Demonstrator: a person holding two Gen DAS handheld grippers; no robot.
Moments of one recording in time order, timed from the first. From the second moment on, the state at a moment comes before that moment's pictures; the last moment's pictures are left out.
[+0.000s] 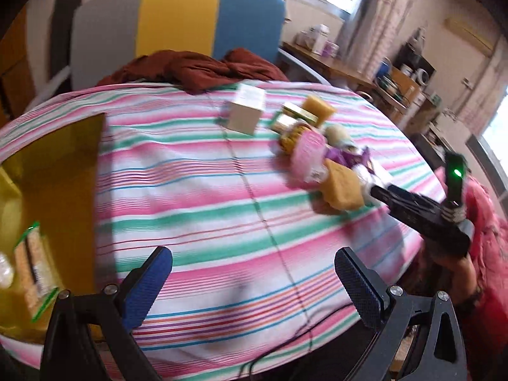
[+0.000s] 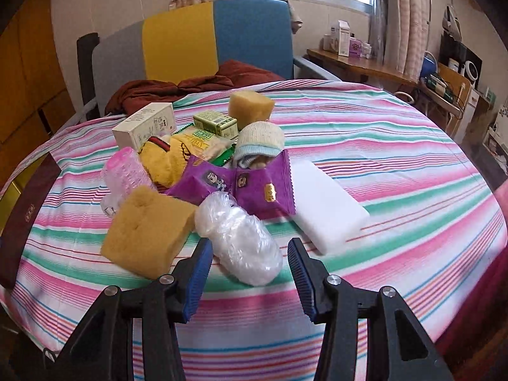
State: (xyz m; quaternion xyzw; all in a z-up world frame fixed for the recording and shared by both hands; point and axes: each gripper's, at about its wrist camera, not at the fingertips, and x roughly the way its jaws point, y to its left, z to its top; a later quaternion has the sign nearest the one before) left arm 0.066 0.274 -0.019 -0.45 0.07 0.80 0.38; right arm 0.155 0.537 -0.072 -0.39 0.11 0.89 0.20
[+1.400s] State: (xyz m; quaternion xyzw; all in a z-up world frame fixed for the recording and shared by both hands) left arm 0.073 0.443 -0.081 -0.44 0.13 0.78 0.42; right arm 0.202 0.542 -0.093 -0.38 0.21 0.88 0.21
